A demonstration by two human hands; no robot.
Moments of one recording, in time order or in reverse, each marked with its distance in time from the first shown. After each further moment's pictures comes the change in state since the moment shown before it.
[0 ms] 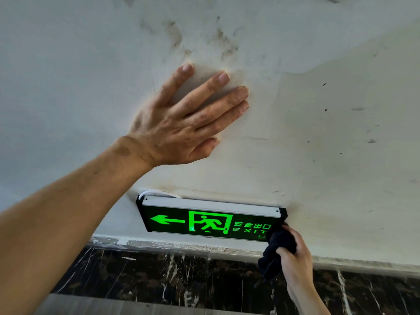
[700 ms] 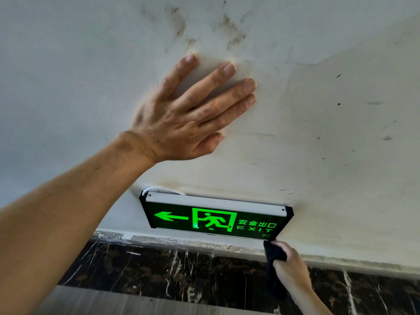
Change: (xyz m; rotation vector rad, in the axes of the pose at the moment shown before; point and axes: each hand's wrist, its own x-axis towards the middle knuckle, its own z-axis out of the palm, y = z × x) left_hand -0.002 -0.001 0.001 0.021 -0.011 -0.007; right_hand 0.017 0.044 0.004 -0.483 -0.184 0.128
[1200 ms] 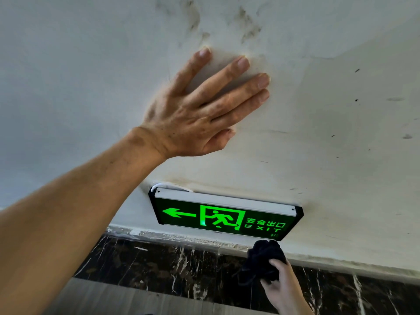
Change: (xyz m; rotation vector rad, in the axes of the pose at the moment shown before) left_hand -0.001 0.002 0.003 0.006 0.009 0.001; right_hand -0.018 -0.001 0.040 1.155 -0.057 0.544
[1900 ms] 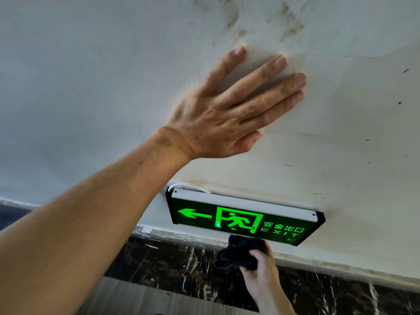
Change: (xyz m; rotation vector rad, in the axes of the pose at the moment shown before) left_hand 0.001 0.002 0.004 -0.072 0.028 -0.025; right_hand -0.011 0.049 0.065 0.021 -0.130 -0.067
